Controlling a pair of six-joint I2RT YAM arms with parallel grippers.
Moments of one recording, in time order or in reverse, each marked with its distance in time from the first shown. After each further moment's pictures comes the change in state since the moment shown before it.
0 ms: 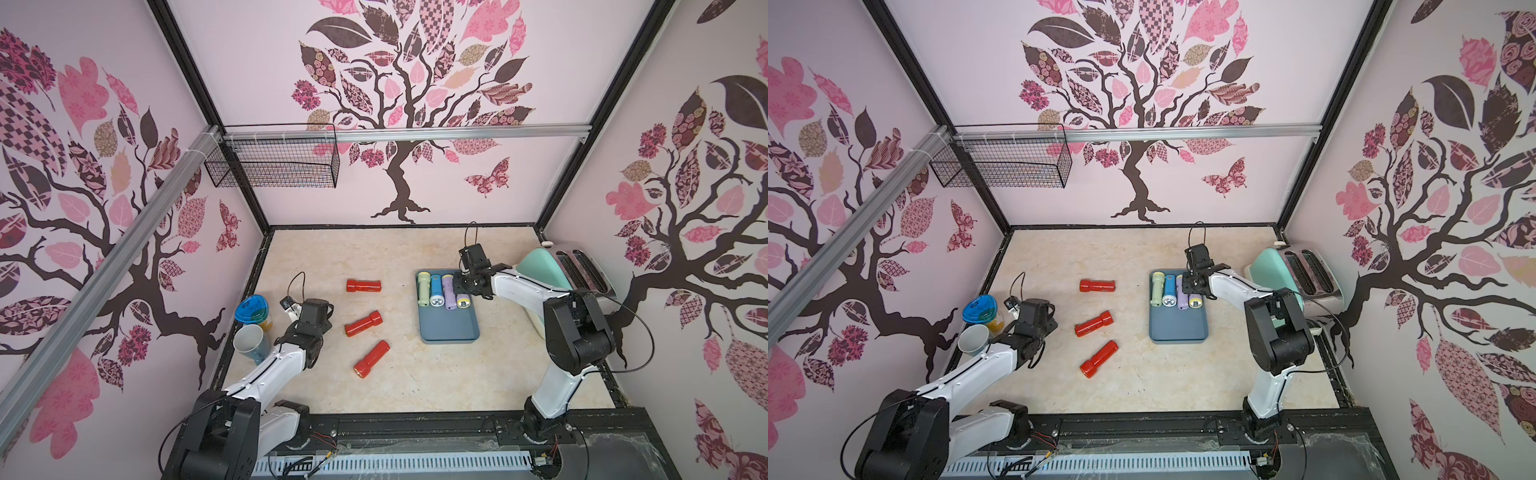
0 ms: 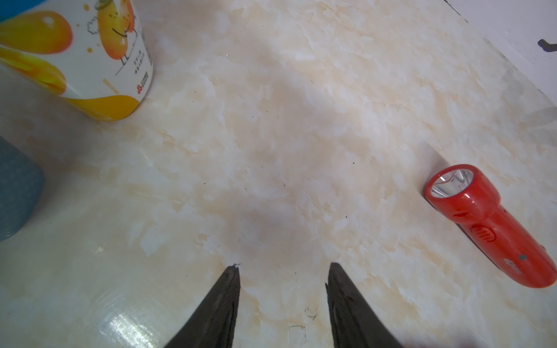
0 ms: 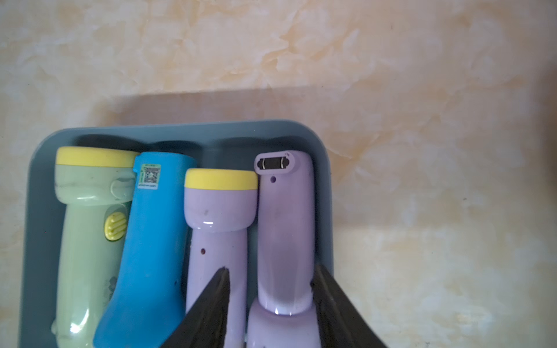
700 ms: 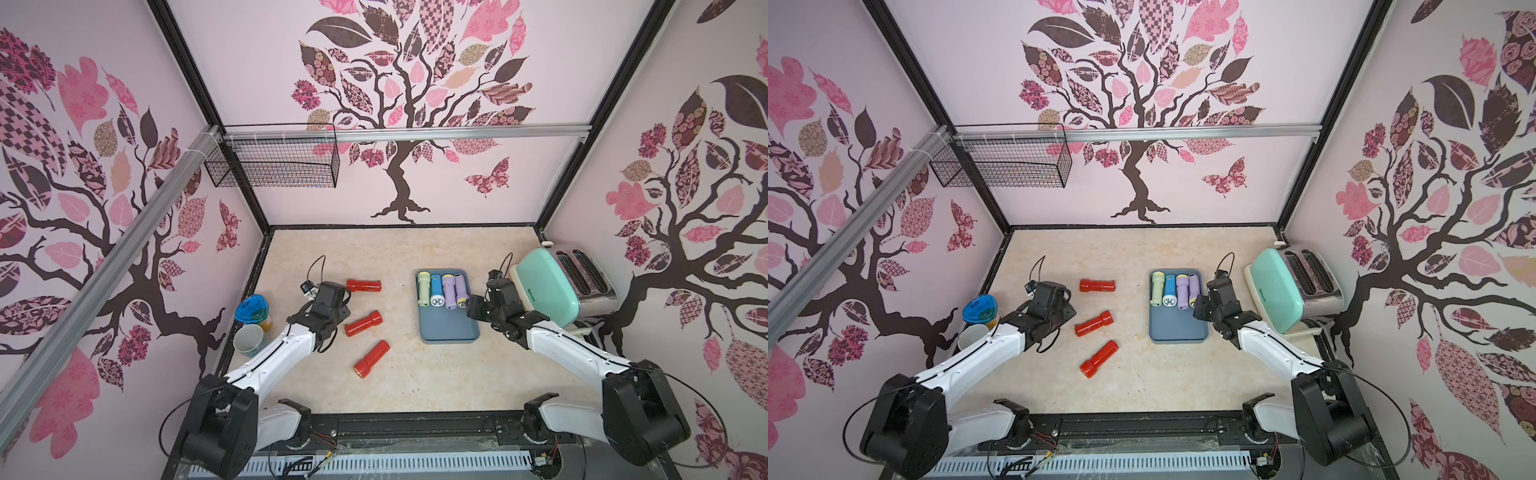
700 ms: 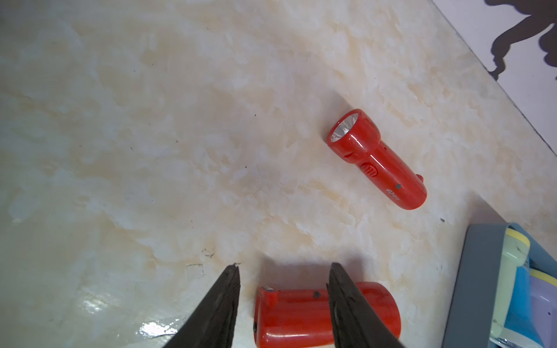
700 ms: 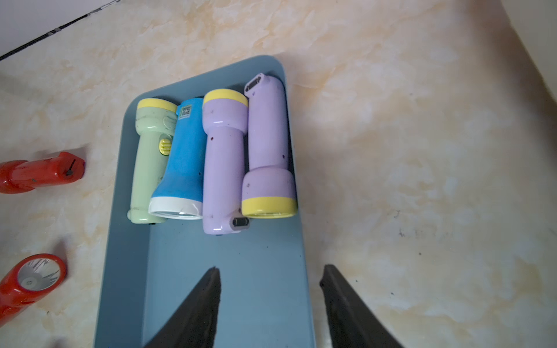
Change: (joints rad) left arm -0.138 0.138 0.298 -0.251 0.152 -0.143; right arm 0.012 -0.557 -0.569 0.261 -0.032 0.174
